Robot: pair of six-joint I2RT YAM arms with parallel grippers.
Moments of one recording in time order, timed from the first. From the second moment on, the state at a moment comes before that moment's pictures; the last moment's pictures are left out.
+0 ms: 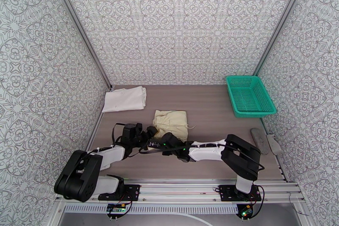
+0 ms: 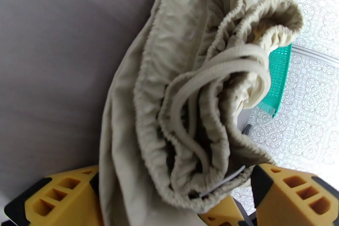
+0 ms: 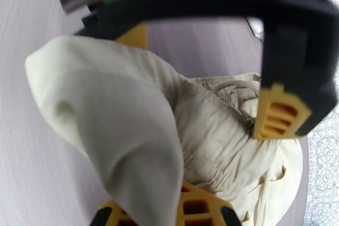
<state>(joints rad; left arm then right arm) -0.24 1.40 0.37 0.34 0.57 -1.18 1.10 1.81 0.97 0.16 0.23 -0.50</state>
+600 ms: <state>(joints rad) -0.21 1.30 0.40 0.35 0.54 -1.21 1.08 1.79 0.93 0.20 0.20 -0.50</state>
